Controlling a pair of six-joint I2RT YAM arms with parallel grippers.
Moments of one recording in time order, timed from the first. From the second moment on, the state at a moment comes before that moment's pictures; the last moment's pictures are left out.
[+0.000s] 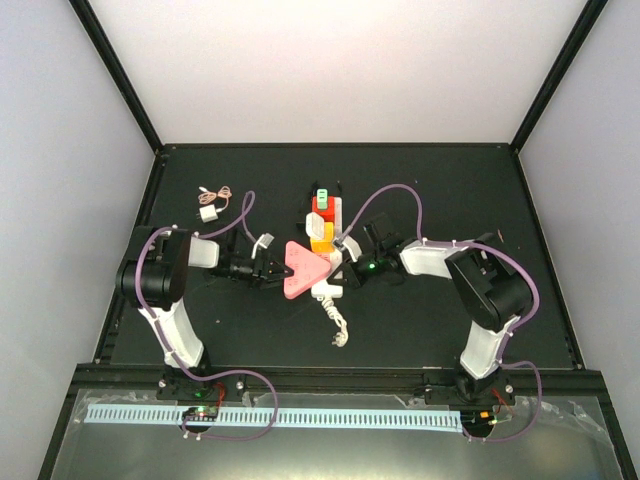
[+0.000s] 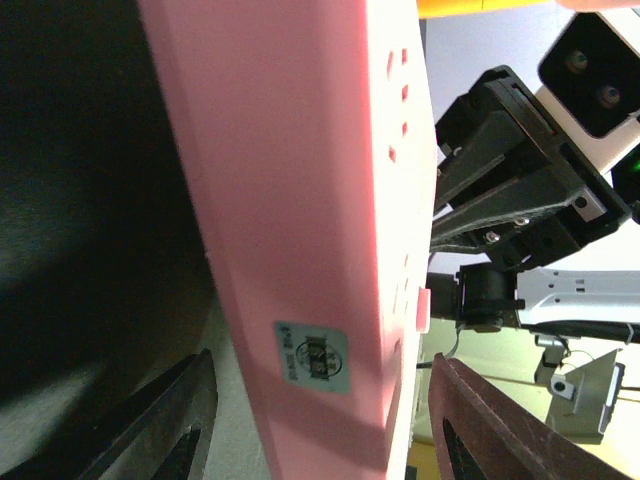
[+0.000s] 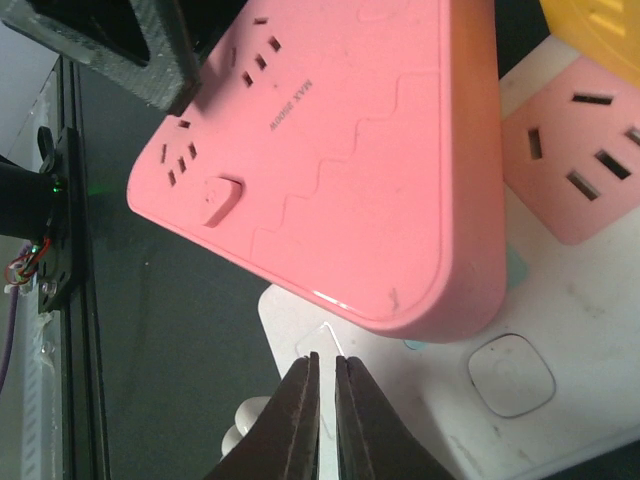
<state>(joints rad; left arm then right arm) -0.08 1.84 0.72 -0.23 1.25 -0.14 0.58 1.80 0.89 -0.07 -0.82 0.02</state>
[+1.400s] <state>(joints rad) -0.12 1.92 0.77 -0.29 1.41 -0.10 0.58 1.83 0.91 -0.09 -0.80 -0.02</state>
